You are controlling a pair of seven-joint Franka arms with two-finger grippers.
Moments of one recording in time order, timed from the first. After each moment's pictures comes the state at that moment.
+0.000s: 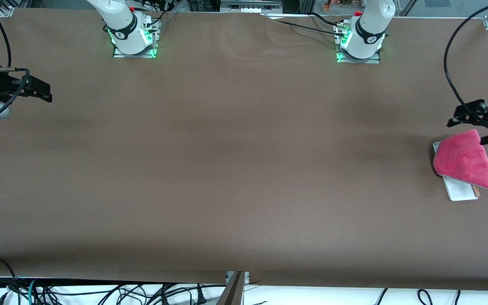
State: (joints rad) left arm -0.07 0.25 0.17 -1.33 -0.12 1.43 0.49; right arm -0.02 0.13 0.08 -1.40 -0.07 1.38 -0.05
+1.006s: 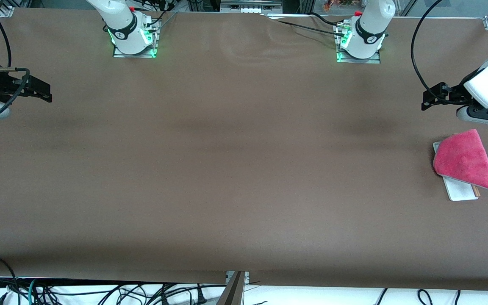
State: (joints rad) left arm -0.06 -0.02 0.08 -1.73 -0.02 1.63 0.15; right arm -0.02 0.13 0.08 -1.40 -0.07 1.38 -0.05
